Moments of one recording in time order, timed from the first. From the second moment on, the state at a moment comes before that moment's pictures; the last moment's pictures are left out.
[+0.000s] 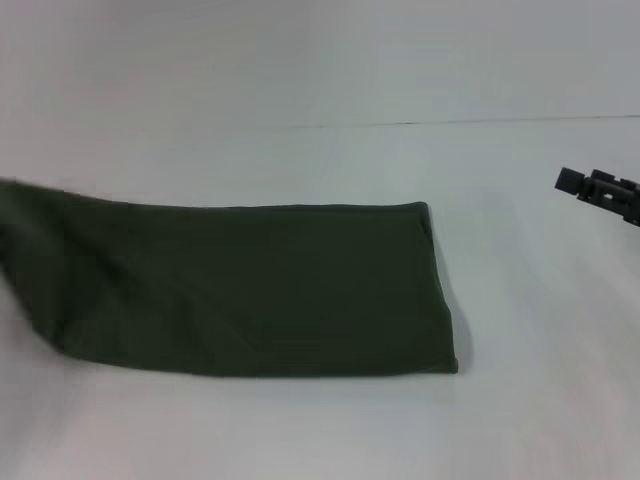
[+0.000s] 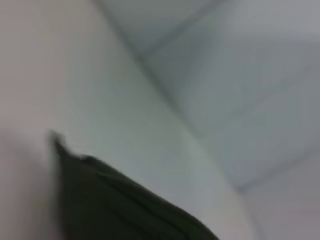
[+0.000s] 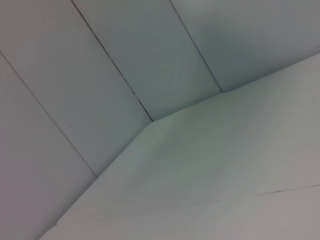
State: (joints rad) left arm -0.35 -2.03 0.17 0.66 1.97 1.50 -2.03; right arm 0.48 2.05 -0.29 -0.65 -2.00 -1.45 1.69
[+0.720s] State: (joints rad) left arm -0.73 -2.18 0.19 -0.17 1.92 1.22 -1.37; right arm 0.41 1.97 -0.29 -0.66 -2.01 -1.54 1.65
